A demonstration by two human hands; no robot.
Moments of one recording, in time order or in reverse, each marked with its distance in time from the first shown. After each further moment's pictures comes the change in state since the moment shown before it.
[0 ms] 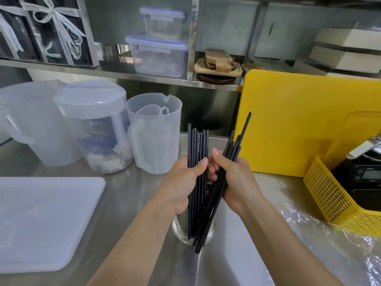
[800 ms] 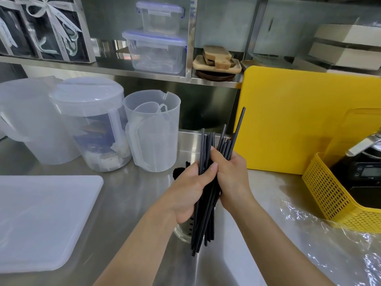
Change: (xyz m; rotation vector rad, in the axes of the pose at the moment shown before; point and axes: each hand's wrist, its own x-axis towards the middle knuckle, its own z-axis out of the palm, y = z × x) left_hand -0.007 -0.015 0.004 -0.056 -0.176 -0.055; right_hand 0.002 0.007 0.012 -0.161 0.197 -0.123
